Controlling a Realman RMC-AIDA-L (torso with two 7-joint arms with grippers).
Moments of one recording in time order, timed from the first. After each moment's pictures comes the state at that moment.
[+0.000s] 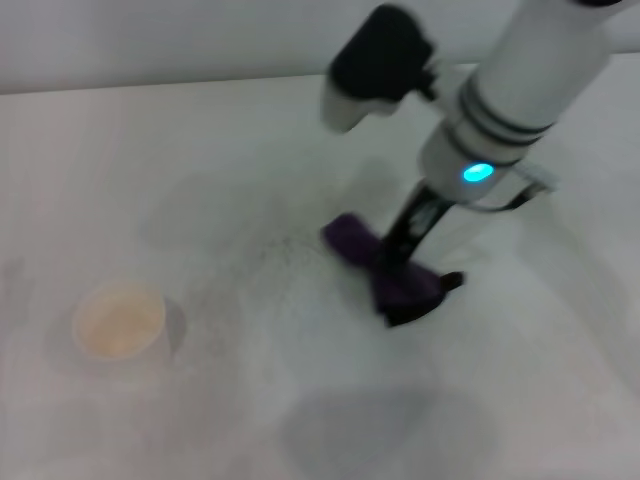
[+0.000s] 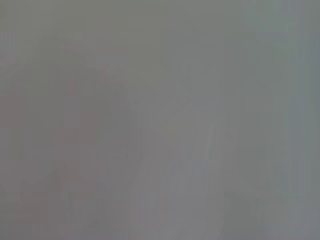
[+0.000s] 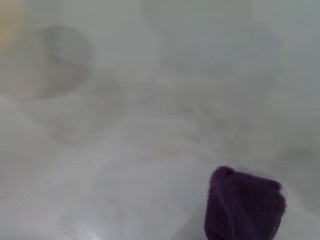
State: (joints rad) left arm -0.20 -2.07 0.96 0.06 0.45 1.36 -0.11; right arm 0.83 2.01 -1.67 -1.05 0.67 1.41 -0.46
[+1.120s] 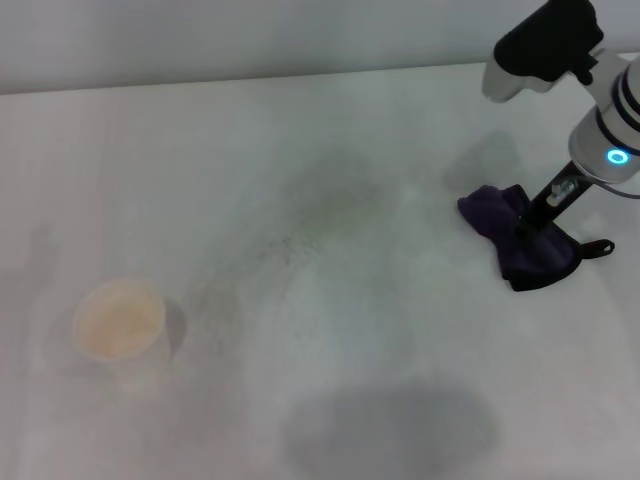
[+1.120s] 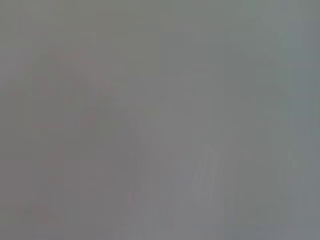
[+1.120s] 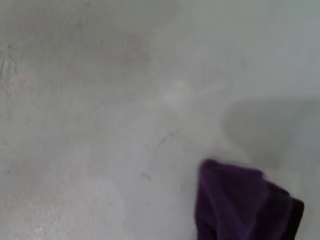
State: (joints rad) left arm -0.28 -2.07 0.94 0.07 0.43 1.33 -0.11; right arm 0.70 2.01 -1.34 -0.98 0.34 1.38 -0.53
